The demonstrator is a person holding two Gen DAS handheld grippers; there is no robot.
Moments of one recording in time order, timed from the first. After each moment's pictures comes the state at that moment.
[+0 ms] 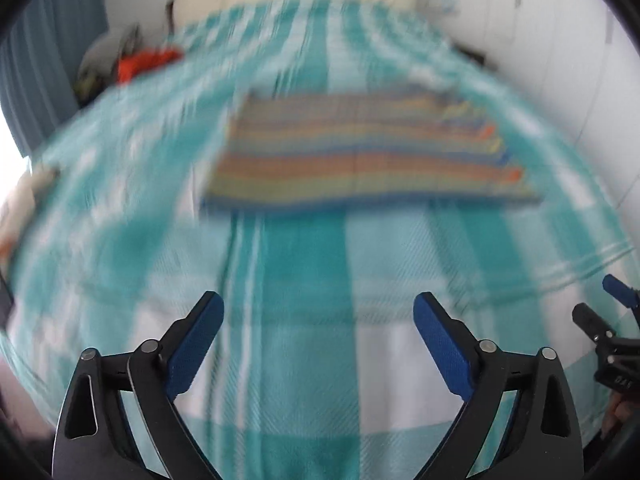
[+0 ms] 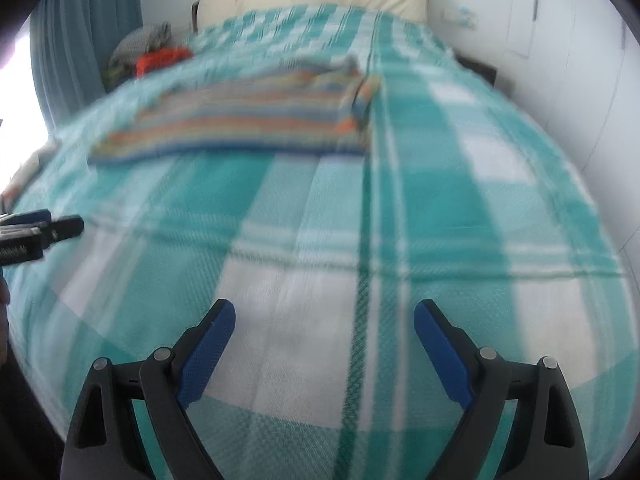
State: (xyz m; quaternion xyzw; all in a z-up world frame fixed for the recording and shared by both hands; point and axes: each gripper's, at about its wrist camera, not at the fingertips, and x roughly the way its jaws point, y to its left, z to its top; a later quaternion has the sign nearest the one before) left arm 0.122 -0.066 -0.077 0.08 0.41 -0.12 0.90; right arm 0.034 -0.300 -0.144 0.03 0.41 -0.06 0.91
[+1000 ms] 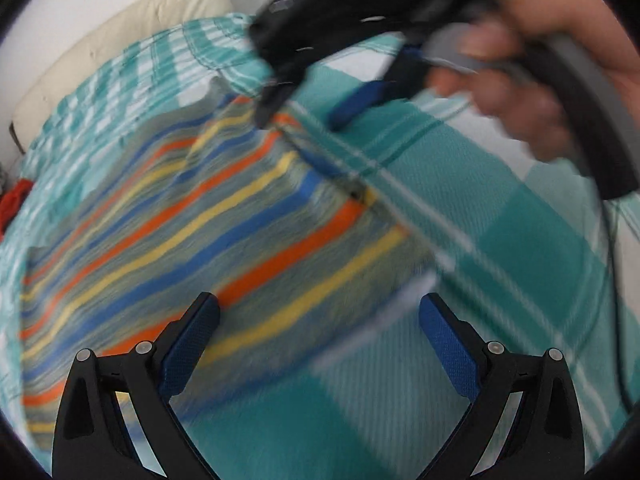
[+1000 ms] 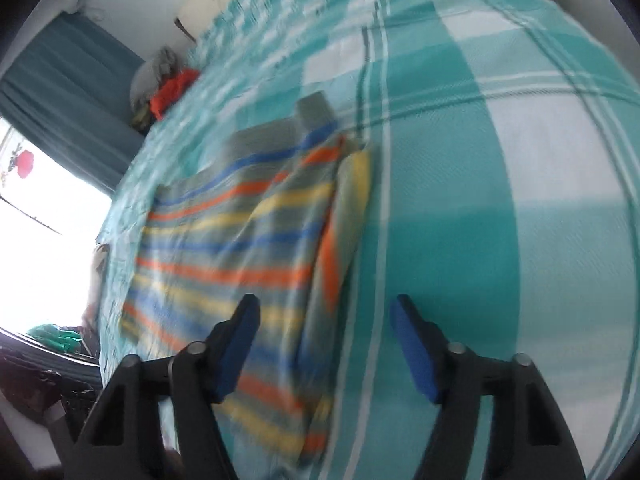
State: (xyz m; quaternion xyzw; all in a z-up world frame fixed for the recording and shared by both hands) left arm 0.187 -0.287 -0.141 0.23 0.37 -0.34 0.83; right arm 0.304 -0.458 -0.144 0.24 0.51 0.10 0.82
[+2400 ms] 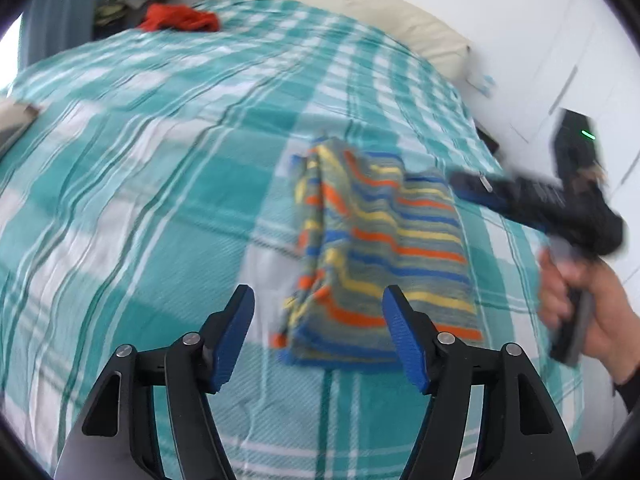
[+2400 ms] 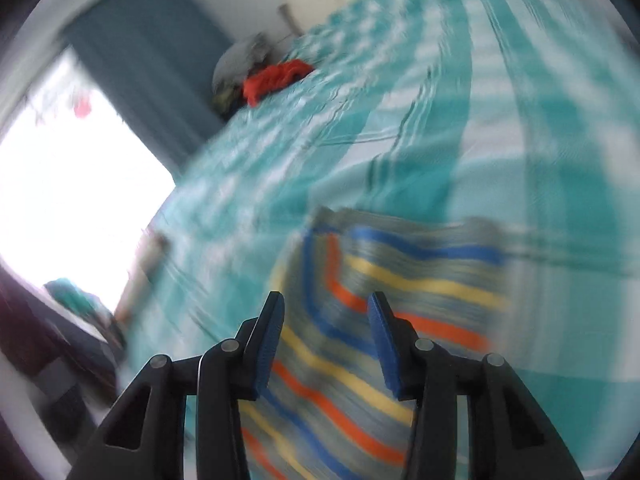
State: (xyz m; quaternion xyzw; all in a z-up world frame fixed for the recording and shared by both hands) left arm 0.254 0.035 -0.097 -0.11 0.42 -0.14 0.89; right arm 0.384 -0.197 -0.085 0.12 0.43 0.21 0.87
